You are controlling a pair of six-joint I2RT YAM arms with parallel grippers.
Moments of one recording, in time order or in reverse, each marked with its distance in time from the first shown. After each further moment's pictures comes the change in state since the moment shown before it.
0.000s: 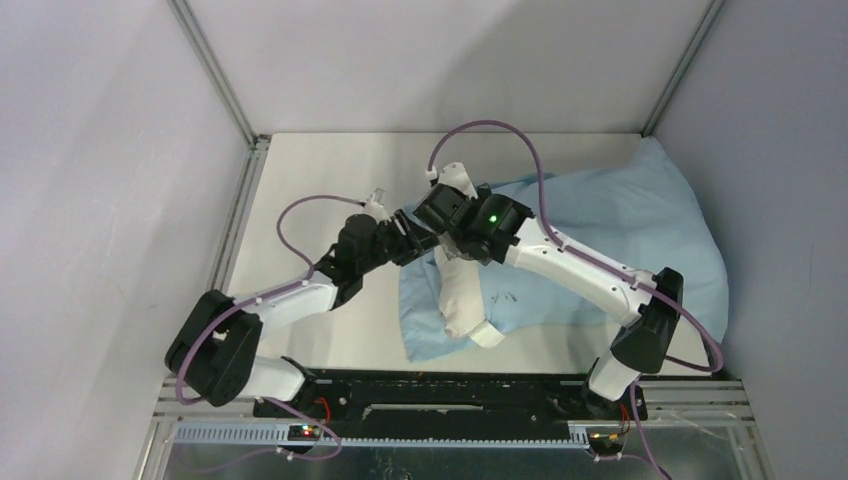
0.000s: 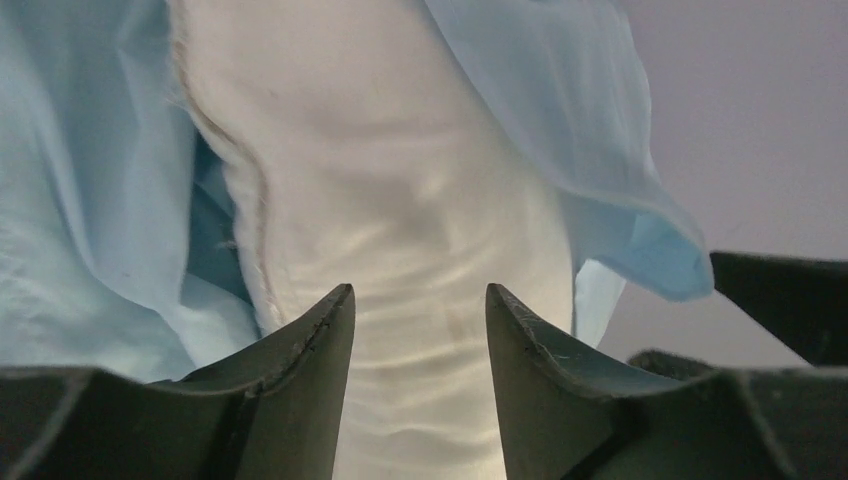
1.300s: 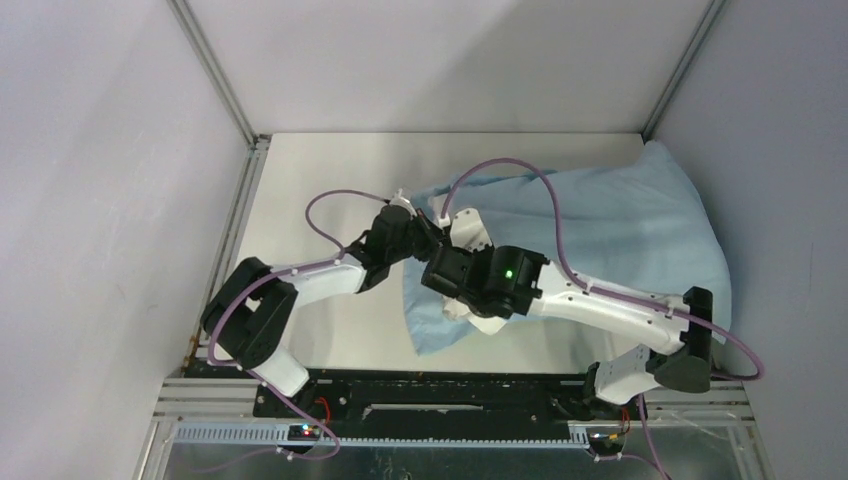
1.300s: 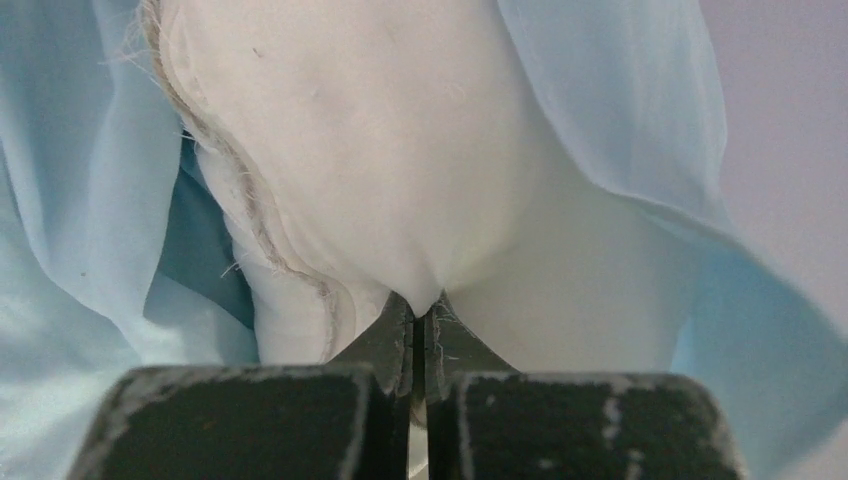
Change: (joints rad) left arm -0.108 0.228 0.172 -0.053 -0.095 -0.052; right arm 0.205 -0.171 -0.248 -0.101 0.117 0.284
